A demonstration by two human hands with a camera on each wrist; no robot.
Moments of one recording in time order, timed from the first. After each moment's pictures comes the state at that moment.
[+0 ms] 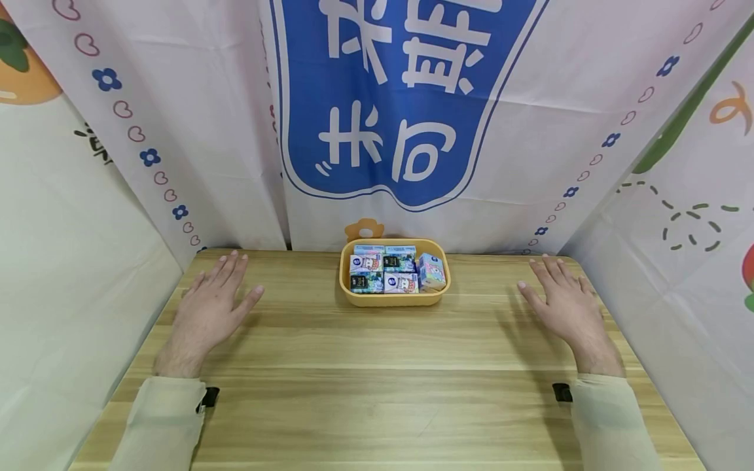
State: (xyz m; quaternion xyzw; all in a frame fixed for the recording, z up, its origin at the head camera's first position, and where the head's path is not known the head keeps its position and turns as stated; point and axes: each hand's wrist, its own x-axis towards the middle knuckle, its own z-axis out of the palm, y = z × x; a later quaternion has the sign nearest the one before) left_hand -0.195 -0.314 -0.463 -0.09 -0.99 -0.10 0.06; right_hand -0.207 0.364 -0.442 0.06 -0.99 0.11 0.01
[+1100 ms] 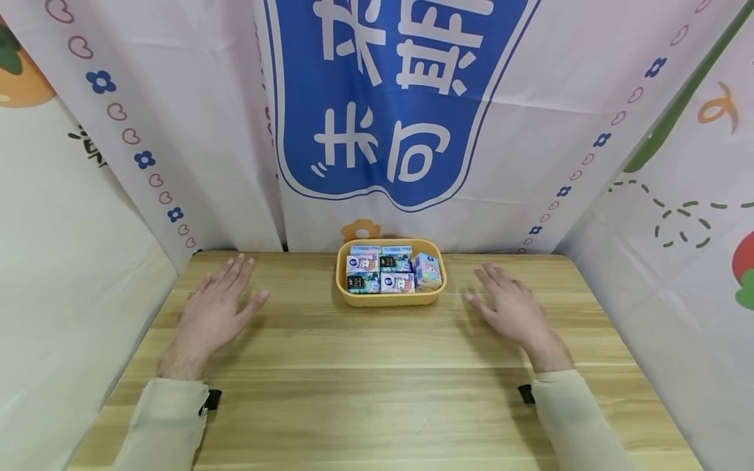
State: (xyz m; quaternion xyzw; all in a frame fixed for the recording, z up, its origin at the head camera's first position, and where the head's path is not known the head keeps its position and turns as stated) left_hand -0.194 -0.302 -0.465 -0.11 -0.99 -0.11 0.04; right_hand -0.210 0.288 -0.459 0.13 -0.98 0.12 0.00
